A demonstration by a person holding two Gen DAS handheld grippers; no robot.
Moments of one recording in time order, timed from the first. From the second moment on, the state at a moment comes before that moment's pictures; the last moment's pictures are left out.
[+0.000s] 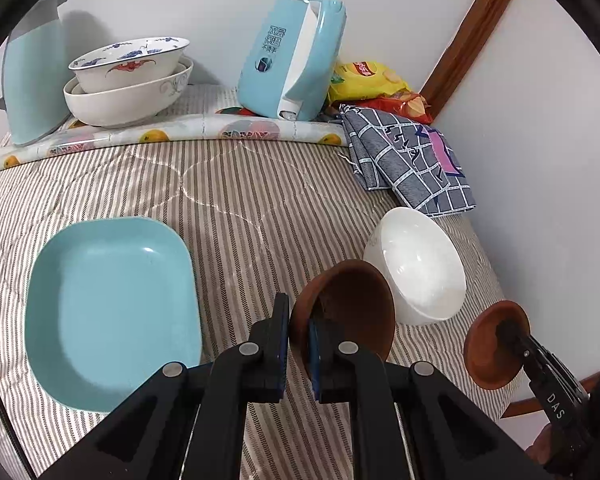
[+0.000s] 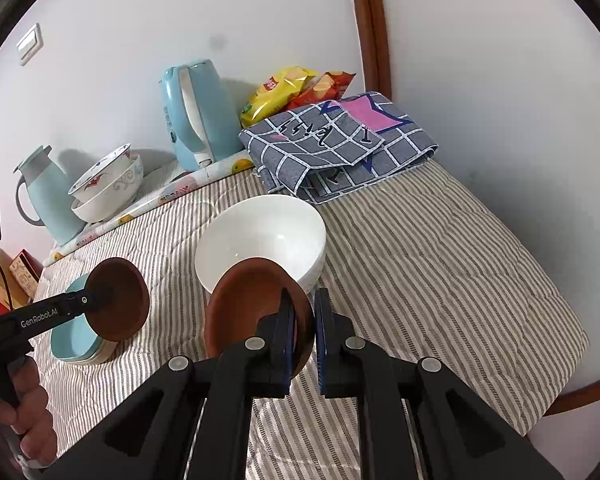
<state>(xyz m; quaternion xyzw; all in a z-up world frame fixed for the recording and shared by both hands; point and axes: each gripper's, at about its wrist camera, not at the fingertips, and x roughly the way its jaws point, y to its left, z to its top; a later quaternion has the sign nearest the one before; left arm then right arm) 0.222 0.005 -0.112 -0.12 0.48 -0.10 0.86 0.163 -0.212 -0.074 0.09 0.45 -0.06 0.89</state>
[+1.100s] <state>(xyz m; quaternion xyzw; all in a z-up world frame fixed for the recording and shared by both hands) 0.223 -0.012 -0.097 -0.11 0.47 -0.10 0.87 0.166 -0.232 -0.056 0.10 0.43 -0.06 0.90</state>
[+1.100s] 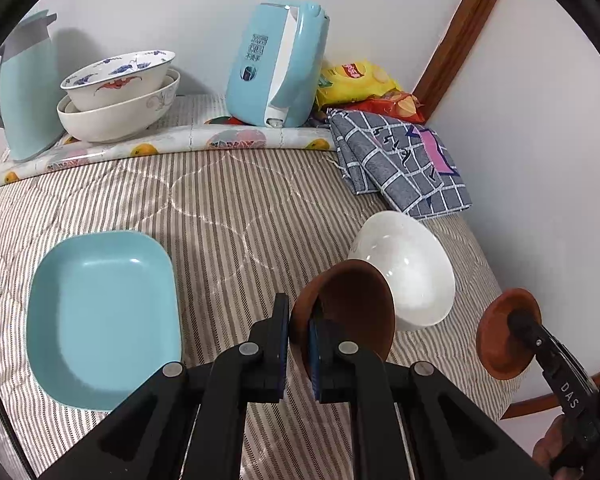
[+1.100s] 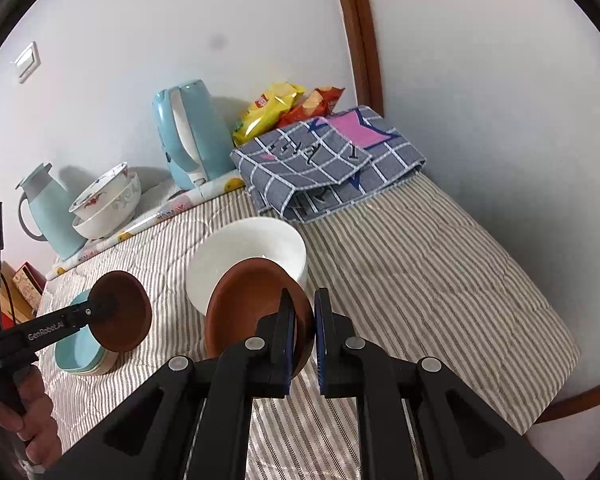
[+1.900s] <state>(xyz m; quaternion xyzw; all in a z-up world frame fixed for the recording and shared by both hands) 0.258 0.003 -0.103 -0.10 0.48 -0.05 0.87 0.237 -0.209 -0.091 0.06 0.47 -0.01 0.88</state>
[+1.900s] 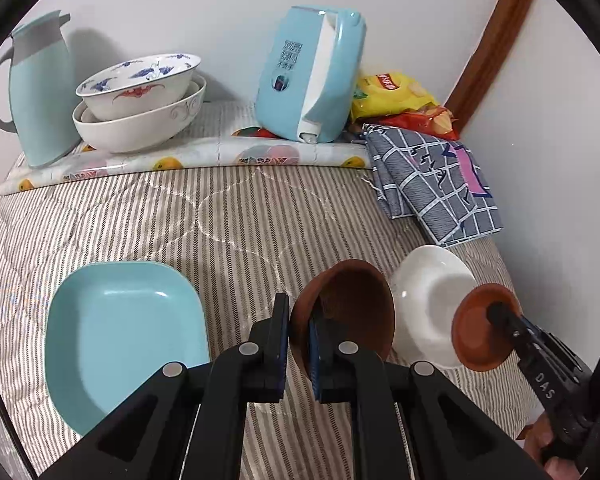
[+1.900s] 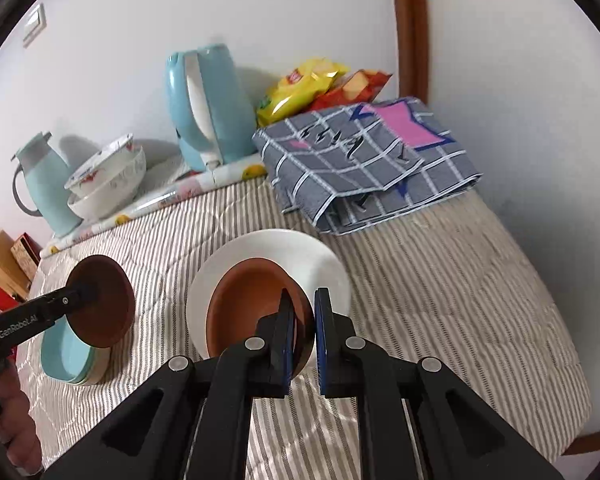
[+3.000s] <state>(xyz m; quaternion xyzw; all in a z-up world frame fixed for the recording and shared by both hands) 0.281 0.016 -0.119 -0.12 0.48 -0.05 0.87 0.290 -0.192 -0.145 0.02 0.55 0.00 0.84</state>
